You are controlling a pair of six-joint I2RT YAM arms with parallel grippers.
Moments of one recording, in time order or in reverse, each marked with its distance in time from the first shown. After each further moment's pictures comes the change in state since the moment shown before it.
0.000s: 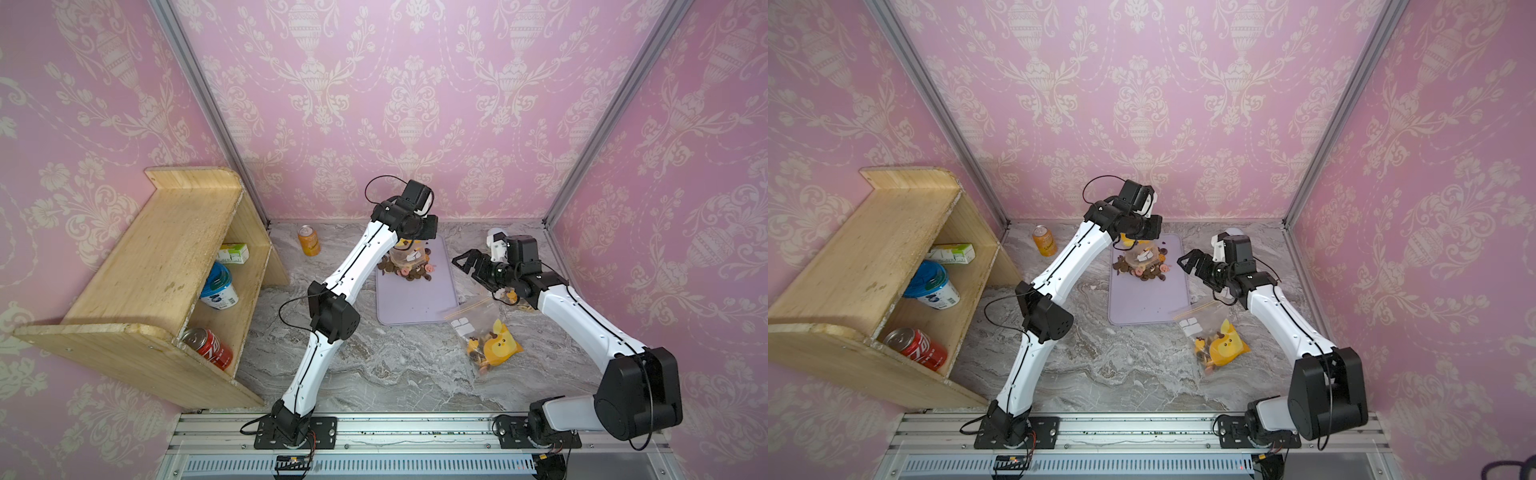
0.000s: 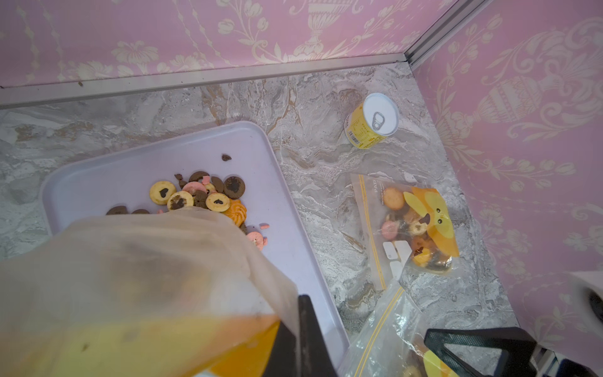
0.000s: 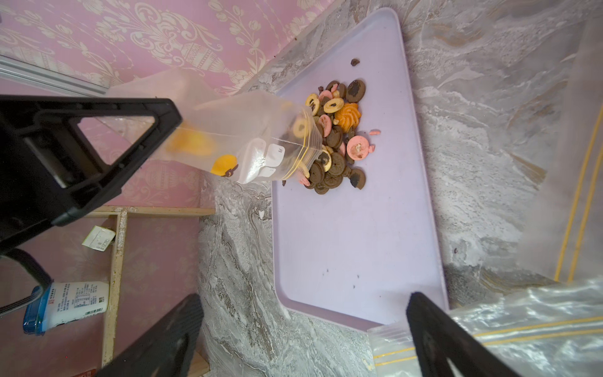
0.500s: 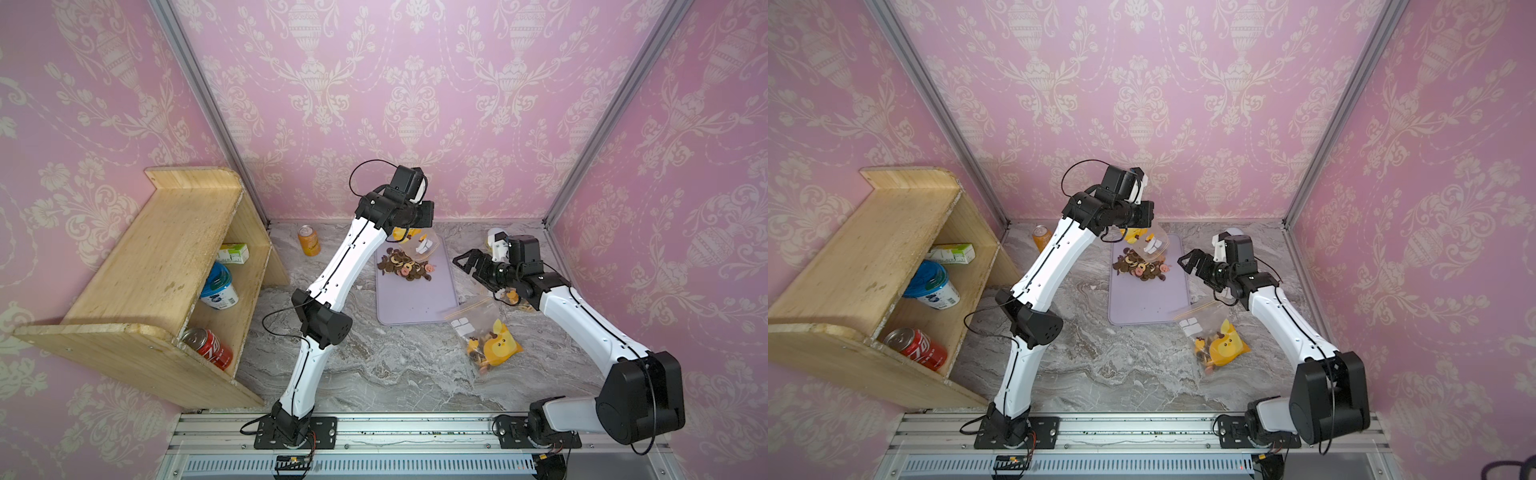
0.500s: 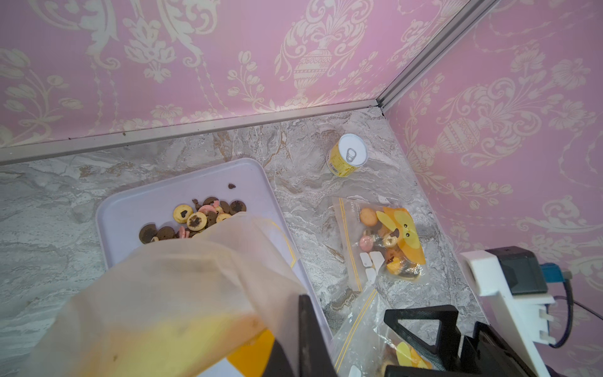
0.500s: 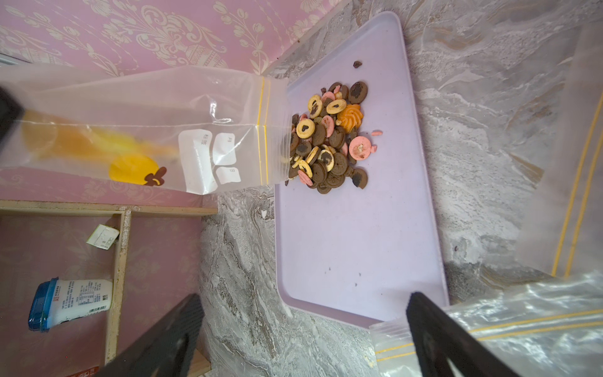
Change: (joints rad) left arm 0.000 -0.102 0.028 -0.034 -0.035 0.004; right arm -0.002 -0.009 0.000 -0.008 0.000 0.000
